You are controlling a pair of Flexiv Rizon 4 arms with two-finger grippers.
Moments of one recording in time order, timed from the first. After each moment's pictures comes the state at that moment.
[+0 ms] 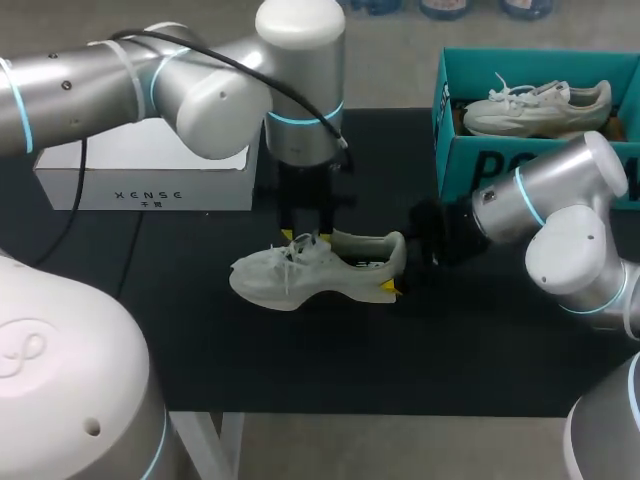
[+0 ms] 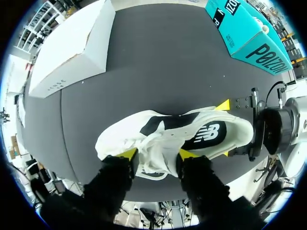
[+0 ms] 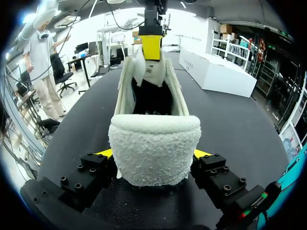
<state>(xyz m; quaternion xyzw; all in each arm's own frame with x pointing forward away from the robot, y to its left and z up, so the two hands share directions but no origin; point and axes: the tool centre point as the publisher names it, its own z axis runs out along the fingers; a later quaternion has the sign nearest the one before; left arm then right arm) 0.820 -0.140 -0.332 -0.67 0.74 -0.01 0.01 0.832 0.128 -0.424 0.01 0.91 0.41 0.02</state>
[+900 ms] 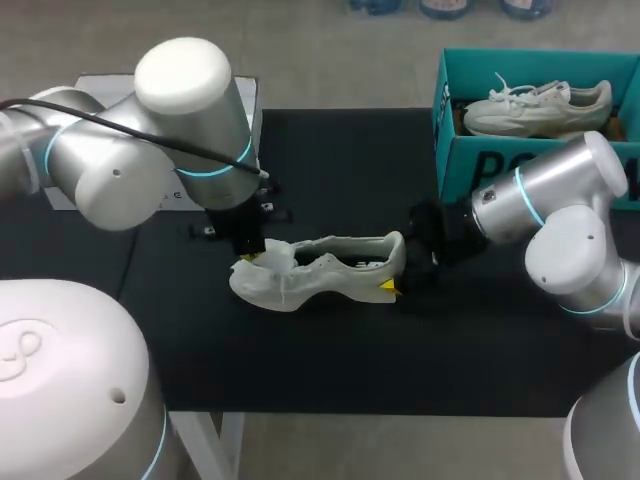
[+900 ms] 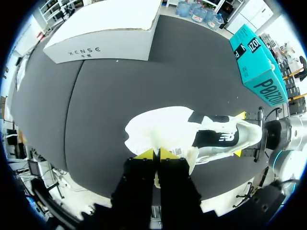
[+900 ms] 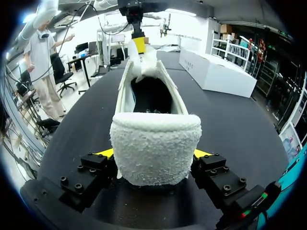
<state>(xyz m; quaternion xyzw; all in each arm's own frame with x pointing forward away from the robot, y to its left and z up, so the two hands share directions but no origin) 0.788 -0.056 -0.342 -0.75 0.65 -0.09 0.02 0.832 0.129 -0.423 0.01 0.91 0.41 0.02</state>
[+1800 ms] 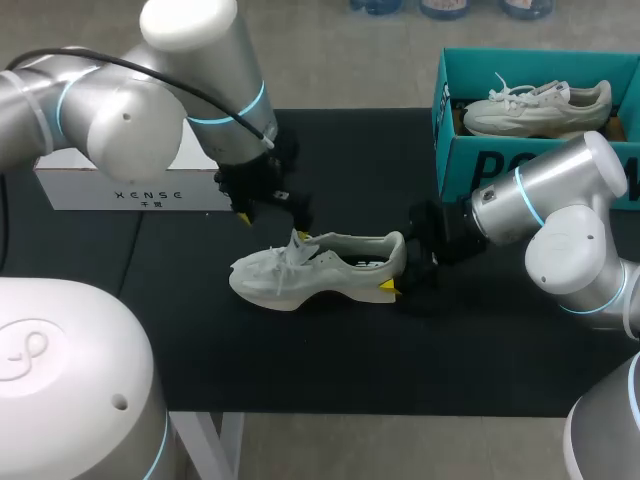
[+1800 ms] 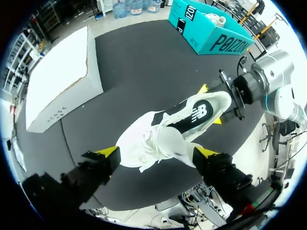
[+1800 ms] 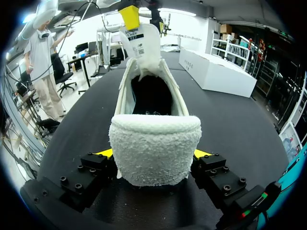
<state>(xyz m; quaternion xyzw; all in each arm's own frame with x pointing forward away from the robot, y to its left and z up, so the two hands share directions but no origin) 0.806 -0.093 -0.291 -0.52 0.85 -0.11 0.00 0.832 0.129 -0.424 0.01 0.91 0.41 0.02</state>
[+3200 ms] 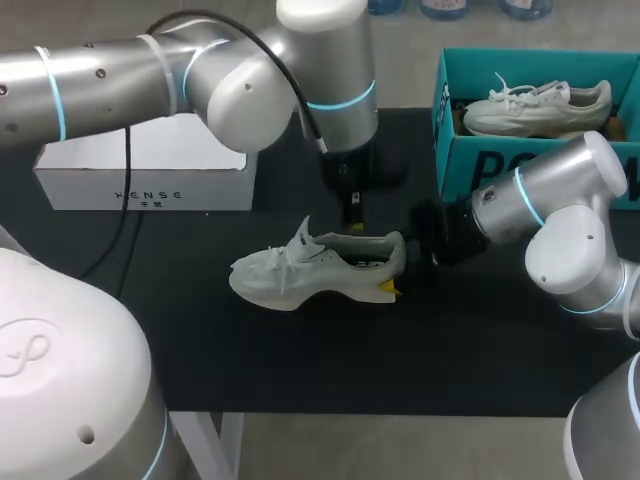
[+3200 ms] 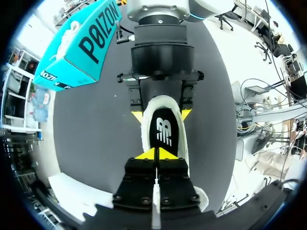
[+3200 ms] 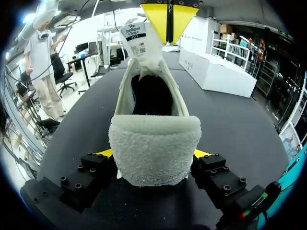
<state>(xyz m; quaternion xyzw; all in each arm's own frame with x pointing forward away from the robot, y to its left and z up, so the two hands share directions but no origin) 0.835 -0.207 -0.314 0.02 1.00 -0.07 0.02 0.832 0.129 -0.424 0.01 0.91 0.41 0.02</state>
